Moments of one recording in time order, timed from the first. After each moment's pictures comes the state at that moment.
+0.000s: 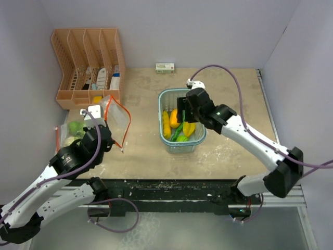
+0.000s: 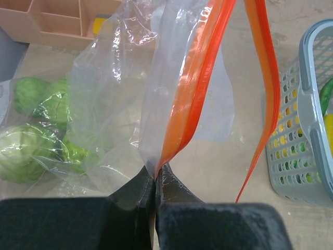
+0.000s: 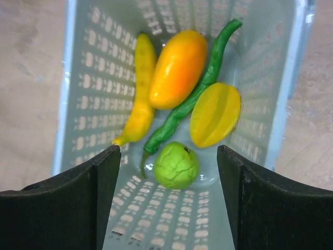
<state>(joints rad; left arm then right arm) -0.83 0.68 0.96 -0.88 -0.84 -0.57 0.74 1.35 1.29 -0.63 0.30 0.48</state>
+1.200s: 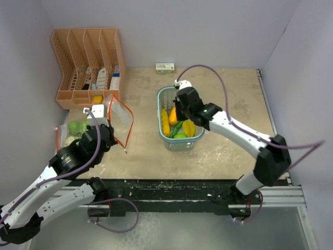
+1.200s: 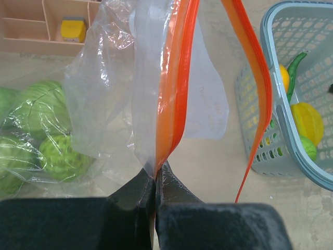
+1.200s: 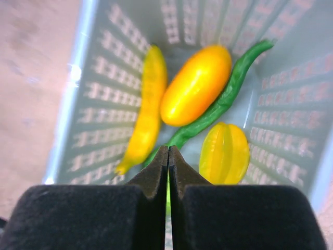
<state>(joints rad) -0.83 0.68 0.96 -0.81 -0.72 -0.51 0.72 1.61 1.28 -0.45 0.25 0.33</state>
